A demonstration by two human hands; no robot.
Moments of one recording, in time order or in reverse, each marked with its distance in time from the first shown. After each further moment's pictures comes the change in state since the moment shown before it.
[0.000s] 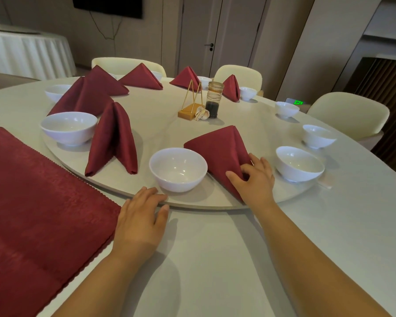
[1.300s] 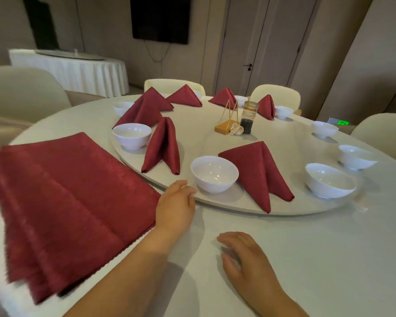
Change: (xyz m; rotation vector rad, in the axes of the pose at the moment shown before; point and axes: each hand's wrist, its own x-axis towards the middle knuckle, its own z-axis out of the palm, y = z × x) left_hand -0.005 0.028 -0.030 0.032 0.065 -0.132; right_hand -0.143 -0.014 0.015 0.173 -0.180 -0.579
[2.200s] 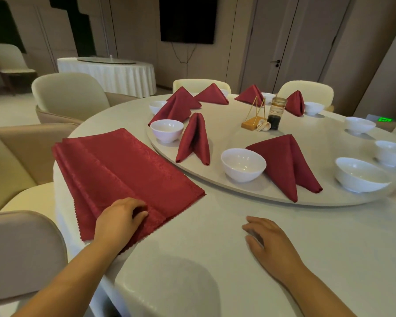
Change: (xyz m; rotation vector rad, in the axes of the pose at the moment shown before) left_hand -0.079 -0.112 -0.105 0.343 0.142 -0.047; right_hand -0.001 0.006 0.004 -0.016 -0.184 0.069
